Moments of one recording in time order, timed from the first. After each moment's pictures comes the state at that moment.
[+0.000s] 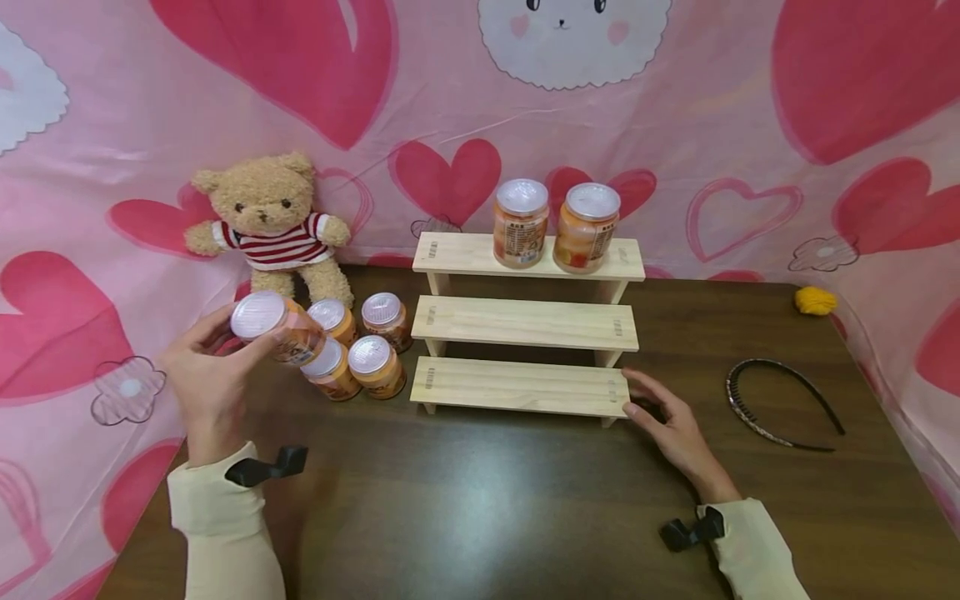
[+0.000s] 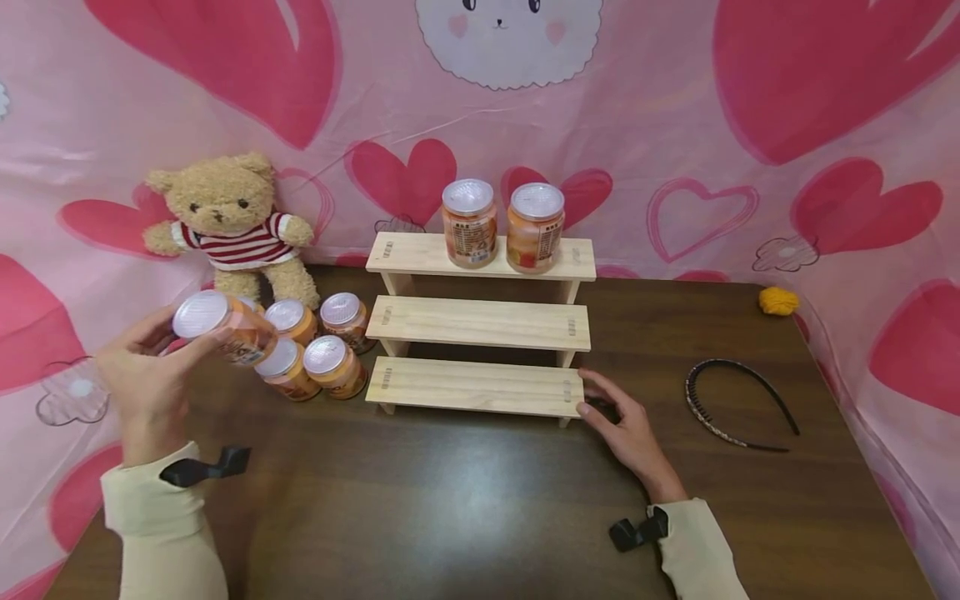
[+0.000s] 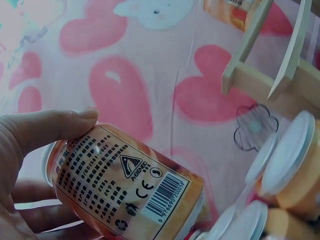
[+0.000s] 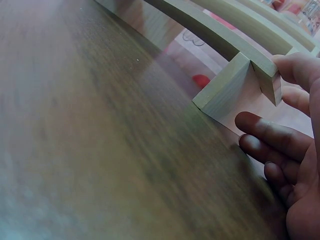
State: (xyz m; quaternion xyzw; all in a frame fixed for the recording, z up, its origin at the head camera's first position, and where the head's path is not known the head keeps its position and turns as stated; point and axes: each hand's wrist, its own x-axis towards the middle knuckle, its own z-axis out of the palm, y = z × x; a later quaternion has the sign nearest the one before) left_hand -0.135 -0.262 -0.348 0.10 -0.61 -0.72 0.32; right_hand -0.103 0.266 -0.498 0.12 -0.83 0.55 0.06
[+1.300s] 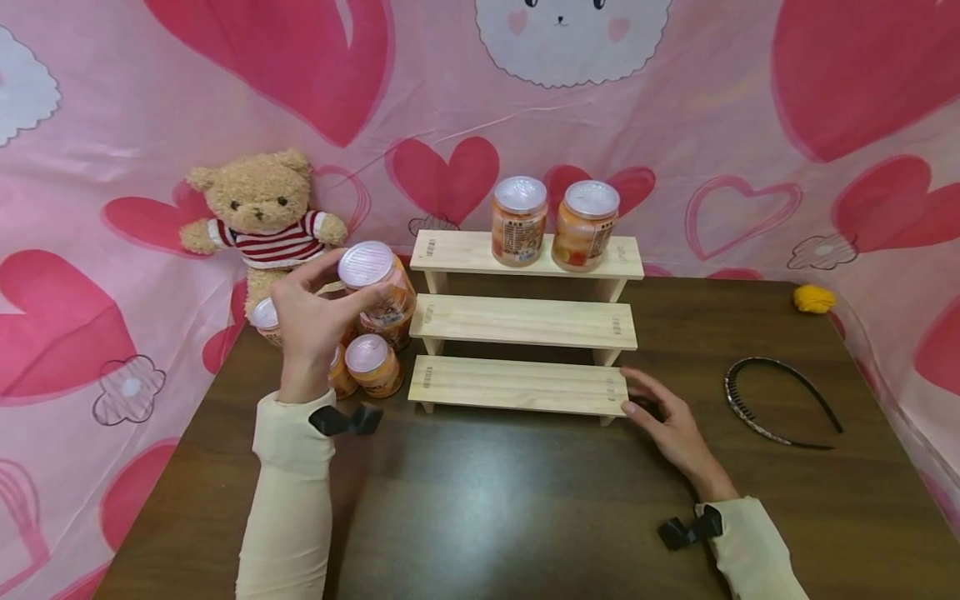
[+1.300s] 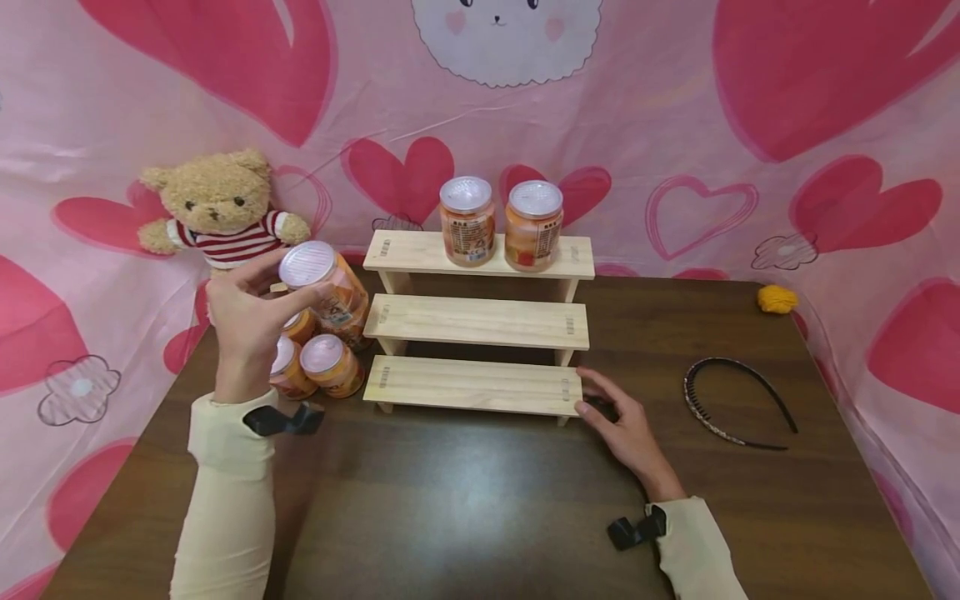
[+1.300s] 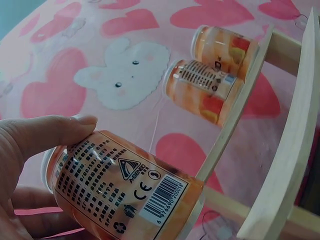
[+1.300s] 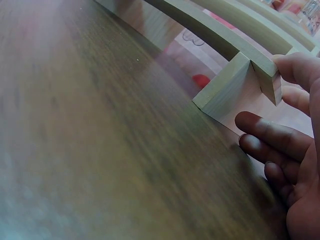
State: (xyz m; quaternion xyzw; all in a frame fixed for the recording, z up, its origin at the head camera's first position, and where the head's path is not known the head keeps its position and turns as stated) left_hand -0.179 -0.169 -0.318 0.02 -0.73 -0.64 0.24; right_hand -0.104 0.265 -0.497 0.12 -0.83 0.55 0.06
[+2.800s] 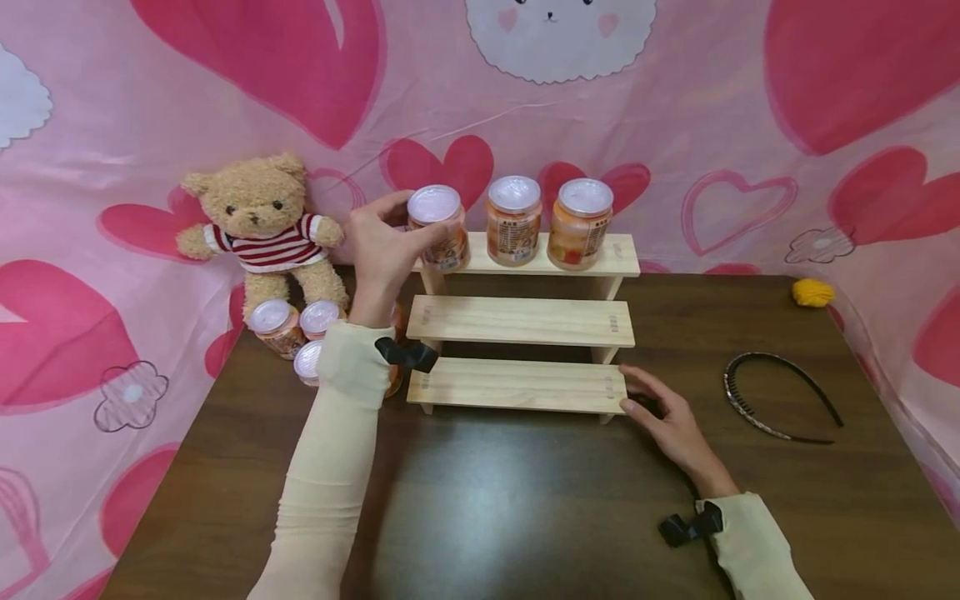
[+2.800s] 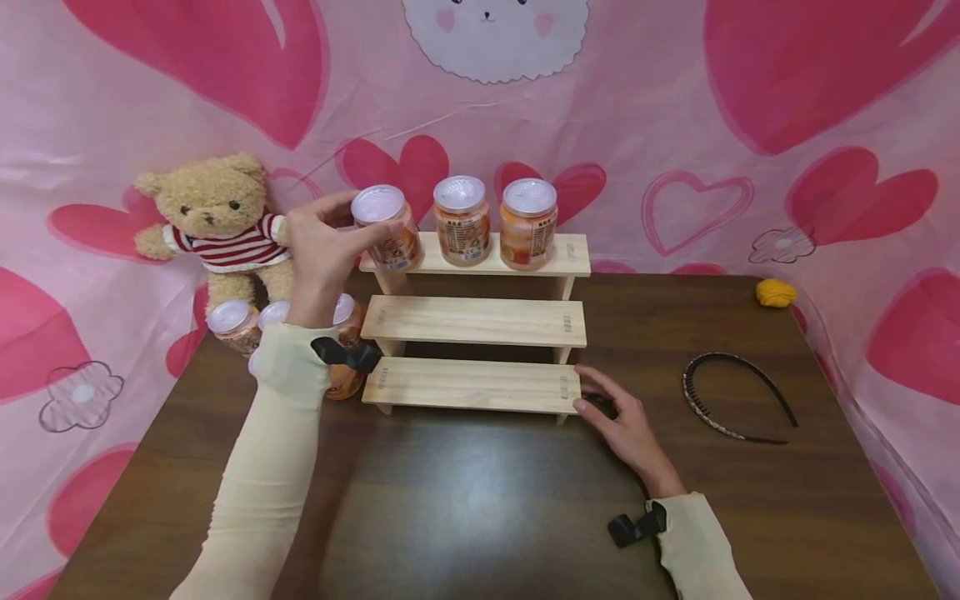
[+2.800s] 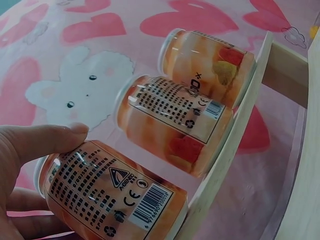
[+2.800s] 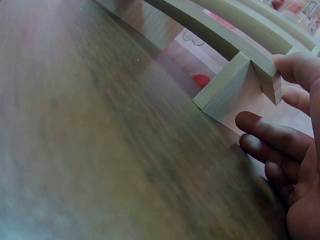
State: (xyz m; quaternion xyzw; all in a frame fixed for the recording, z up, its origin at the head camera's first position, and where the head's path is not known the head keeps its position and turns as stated) left_hand -0.246 -0.100 -0.292 -0.02 -0.77 -0.61 0.20; right_hand -0.104 0.267 -0.498 0.12 -0.82 0.55 0.06
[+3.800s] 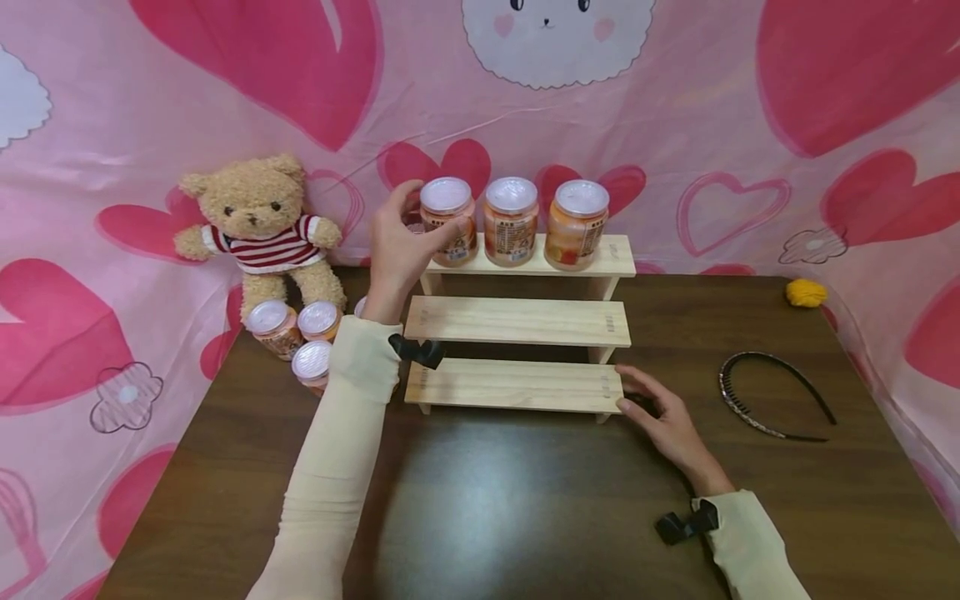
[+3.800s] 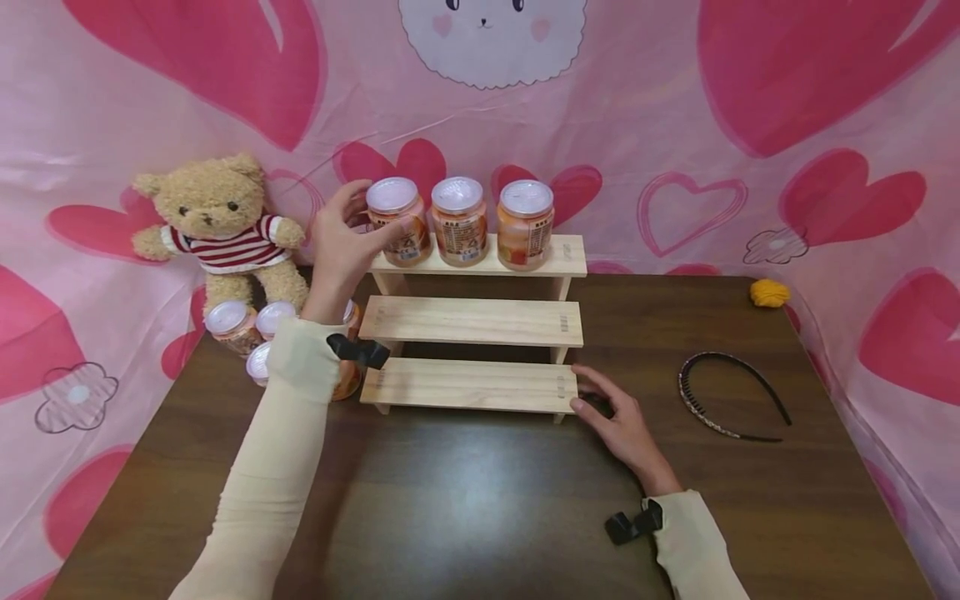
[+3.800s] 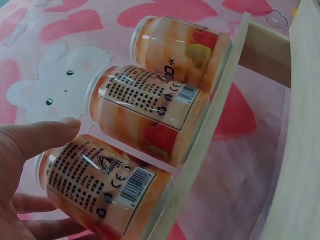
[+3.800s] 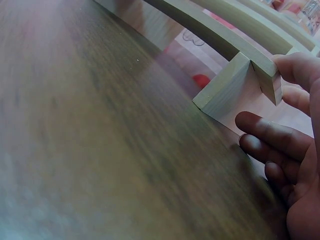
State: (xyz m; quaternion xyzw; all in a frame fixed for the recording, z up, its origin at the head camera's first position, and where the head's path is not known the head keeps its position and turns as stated) left_hand -0.259 -0.089 -0.300 -0.06 -0.80 -0.57 0.17; right_hand -0.105 0.267 -0.497 0.12 -0.82 0.55 0.06
